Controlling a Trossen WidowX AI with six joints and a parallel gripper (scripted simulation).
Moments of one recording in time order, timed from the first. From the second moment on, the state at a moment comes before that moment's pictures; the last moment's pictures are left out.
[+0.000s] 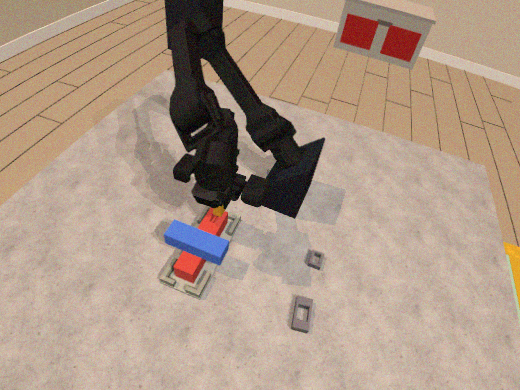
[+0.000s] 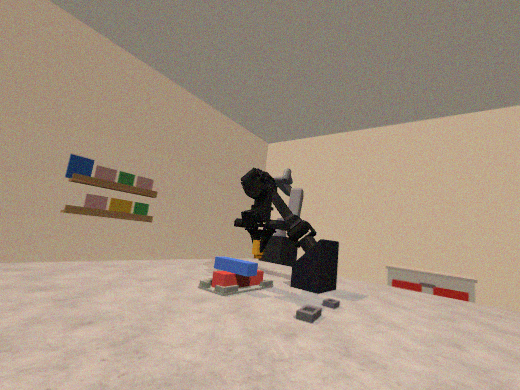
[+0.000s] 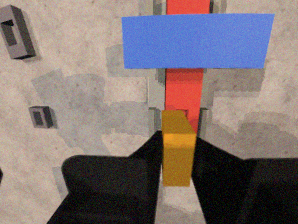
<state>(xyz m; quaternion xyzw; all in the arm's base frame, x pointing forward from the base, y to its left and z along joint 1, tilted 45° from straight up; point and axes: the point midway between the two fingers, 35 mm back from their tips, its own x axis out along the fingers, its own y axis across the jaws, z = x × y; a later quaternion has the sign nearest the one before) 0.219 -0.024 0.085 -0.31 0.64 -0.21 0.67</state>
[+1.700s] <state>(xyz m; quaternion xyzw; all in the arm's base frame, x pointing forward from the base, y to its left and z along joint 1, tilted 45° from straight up) 0.216 -0.056 0.080 -0.31 0.64 -0.22 0.67</state>
